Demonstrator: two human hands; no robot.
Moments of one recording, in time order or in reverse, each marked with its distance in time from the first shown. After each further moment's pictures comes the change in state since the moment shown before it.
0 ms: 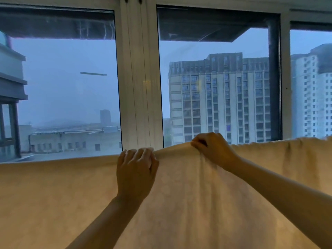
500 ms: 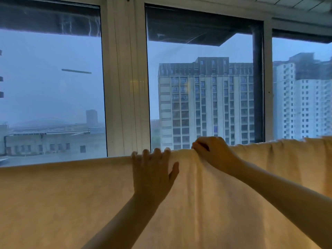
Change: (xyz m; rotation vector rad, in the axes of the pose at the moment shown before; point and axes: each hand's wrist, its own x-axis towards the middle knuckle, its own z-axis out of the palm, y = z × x) left_hand 0.008 0.066 0.030 0.155 -0.203 0.083; right_hand -0.018 0.028 -0.021 -0.024 0.006 0.014
